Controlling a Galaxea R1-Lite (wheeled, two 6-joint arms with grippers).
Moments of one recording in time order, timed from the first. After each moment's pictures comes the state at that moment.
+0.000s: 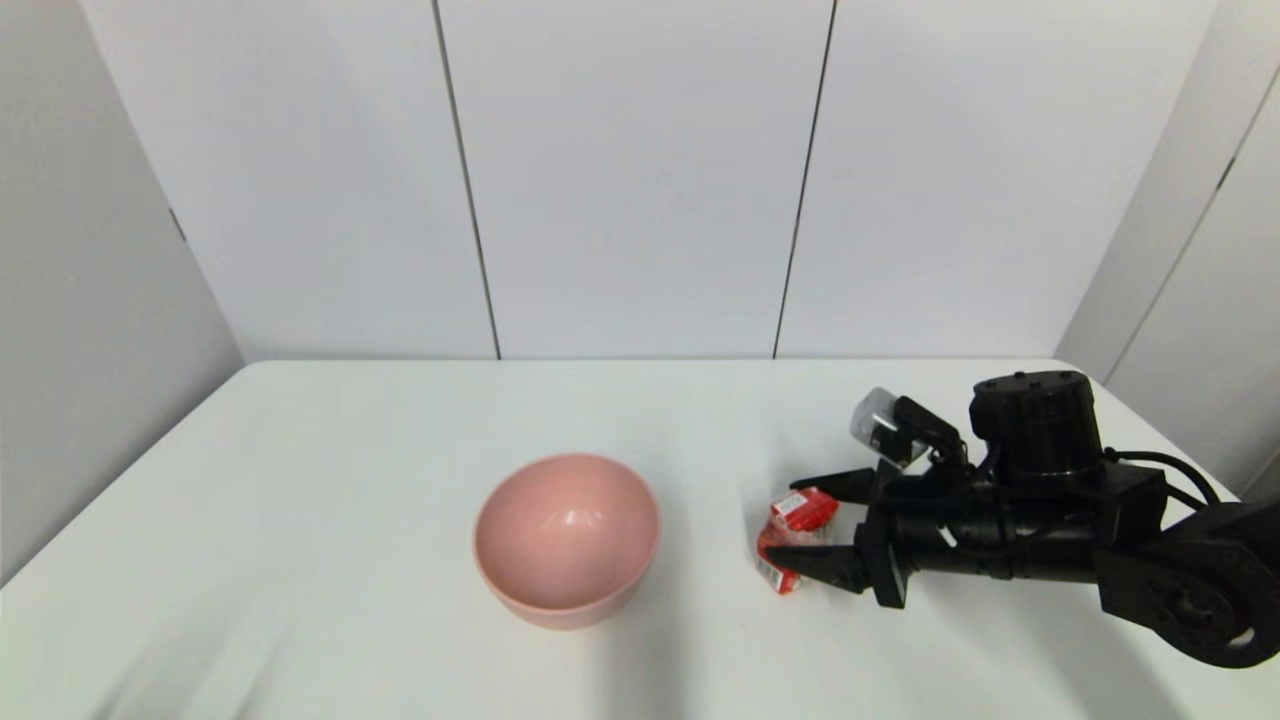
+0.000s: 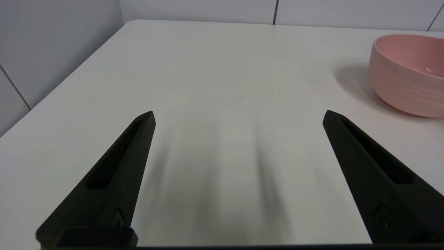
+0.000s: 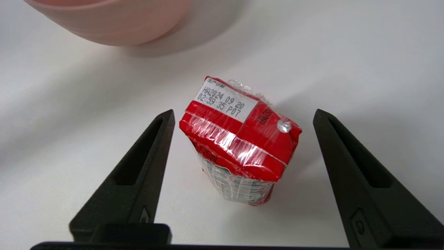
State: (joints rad) left arm 0.01 0.00 0.00 -0.01 0.00 -0.01; right arm 0.36 1.80 -0.59 -0.66 0.61 -0.30
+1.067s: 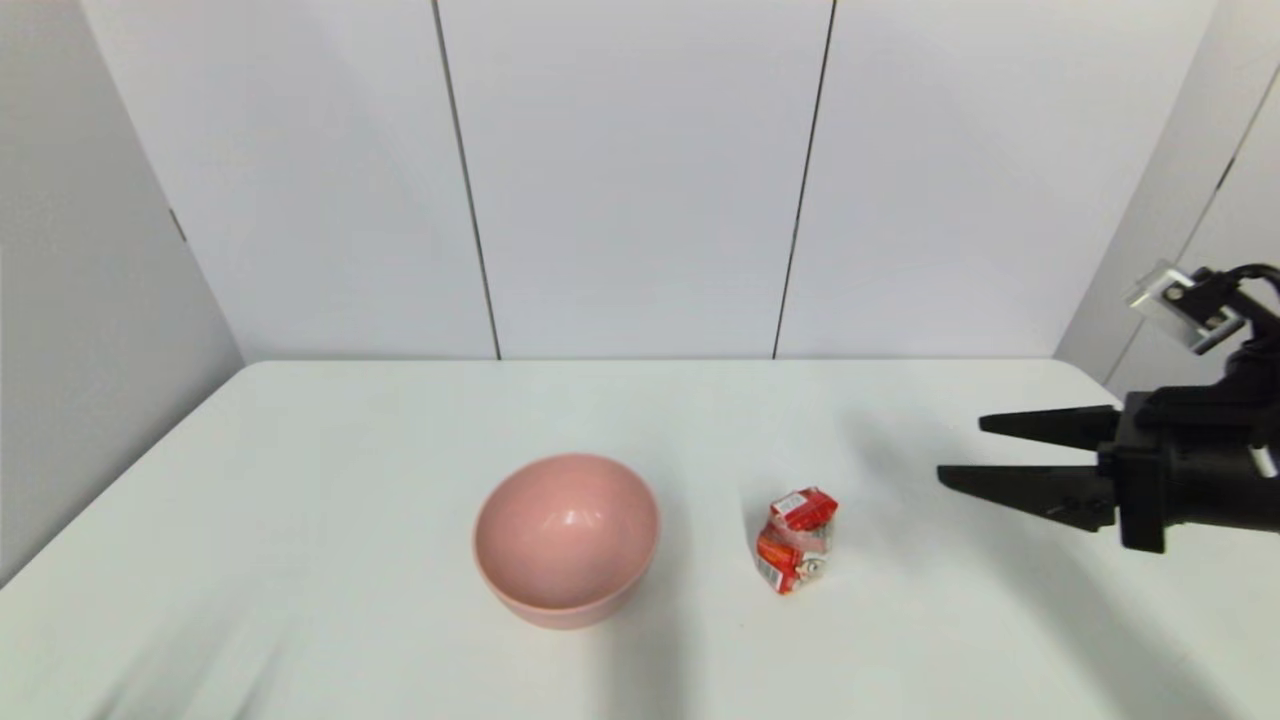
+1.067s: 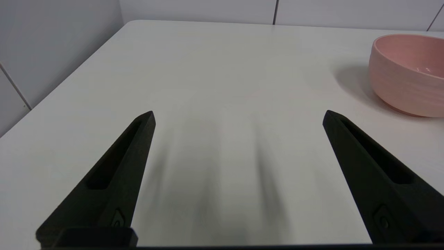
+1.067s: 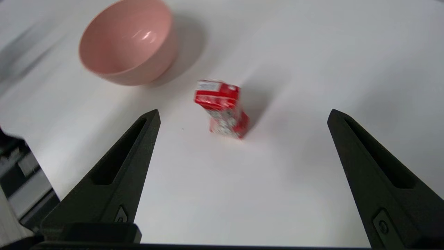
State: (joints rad) left arm 0.01 0.00 0.00 -0.01 0.00 -0.01; right arm 0.12 1.30 -0.79 0.01 0.59 -0.13
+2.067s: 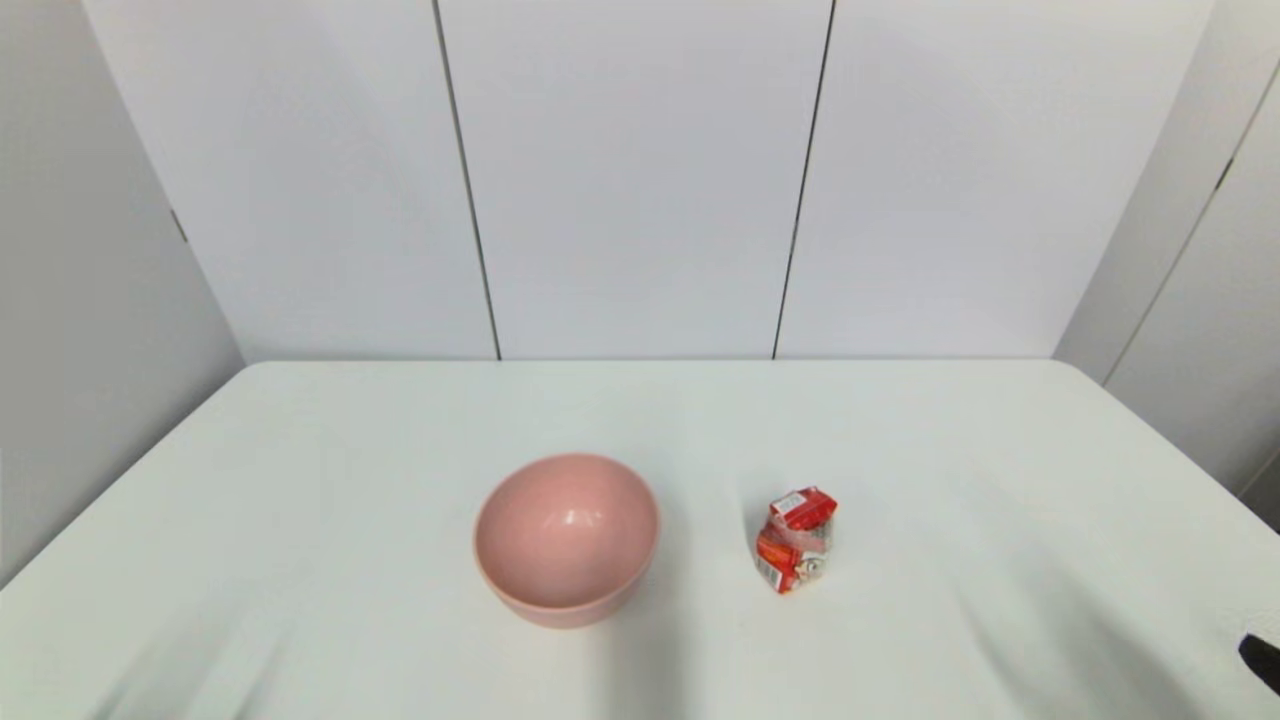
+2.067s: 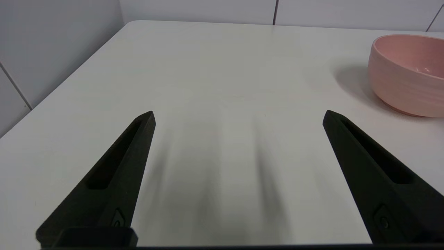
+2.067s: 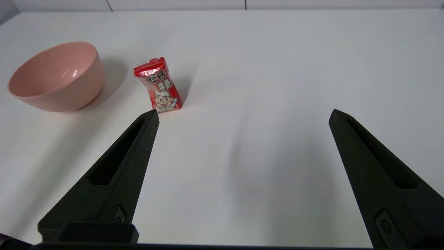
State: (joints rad) left arm 0.01 0.00 0.00 -0.01 0.00 -0.01; right arm 0.05 0.50 -0.32 -0.01 0.20 0.08
